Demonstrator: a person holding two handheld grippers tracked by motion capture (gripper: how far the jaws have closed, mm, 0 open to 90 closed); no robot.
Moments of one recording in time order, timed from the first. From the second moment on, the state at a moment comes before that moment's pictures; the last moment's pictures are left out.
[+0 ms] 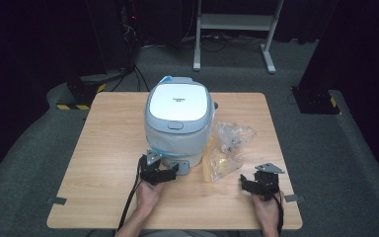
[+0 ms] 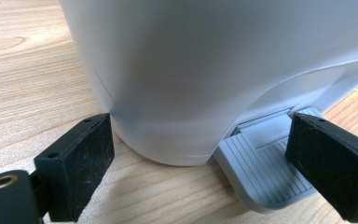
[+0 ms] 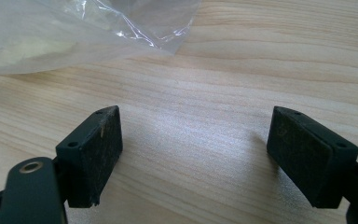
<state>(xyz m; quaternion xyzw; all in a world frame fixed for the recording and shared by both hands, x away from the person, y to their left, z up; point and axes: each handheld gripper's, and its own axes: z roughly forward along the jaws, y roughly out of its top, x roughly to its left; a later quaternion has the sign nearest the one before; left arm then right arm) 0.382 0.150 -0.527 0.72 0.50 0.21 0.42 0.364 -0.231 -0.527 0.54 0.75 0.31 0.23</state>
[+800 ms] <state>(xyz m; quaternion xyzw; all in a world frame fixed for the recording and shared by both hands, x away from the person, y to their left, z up) 0.381 0.148 -0.527 0.73 0.50 0.21 0.41 0.364 -0.231 -0.527 0.54 0.75 0.31 0.23</state>
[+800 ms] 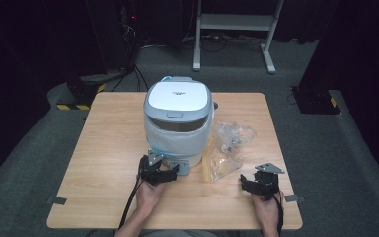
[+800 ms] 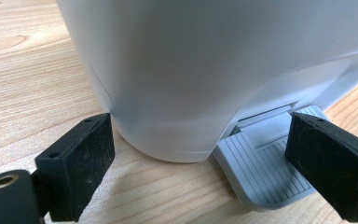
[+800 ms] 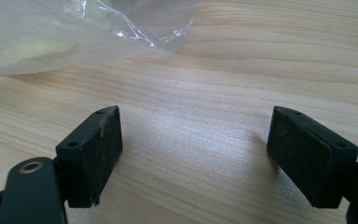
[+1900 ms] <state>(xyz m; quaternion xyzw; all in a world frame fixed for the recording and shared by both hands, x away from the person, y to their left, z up) 0.383 0.140 -0.528 0.74 0.51 0.21 0.37 0.360 -0.244 -0.501 0.53 0.73 0.37 0.22</state>
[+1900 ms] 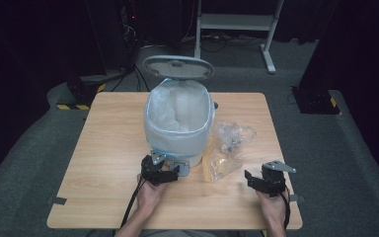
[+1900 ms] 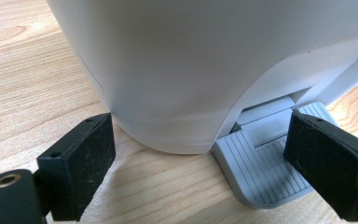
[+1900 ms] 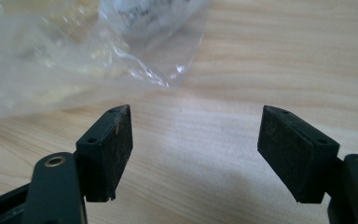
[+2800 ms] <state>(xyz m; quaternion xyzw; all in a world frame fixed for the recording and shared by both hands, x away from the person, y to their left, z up) 0.384 0.143 -0.528 0.74 0.51 0.21 0.38 0.396 -0.212 -0.429 0.45 0.75 0.42 0.23</state>
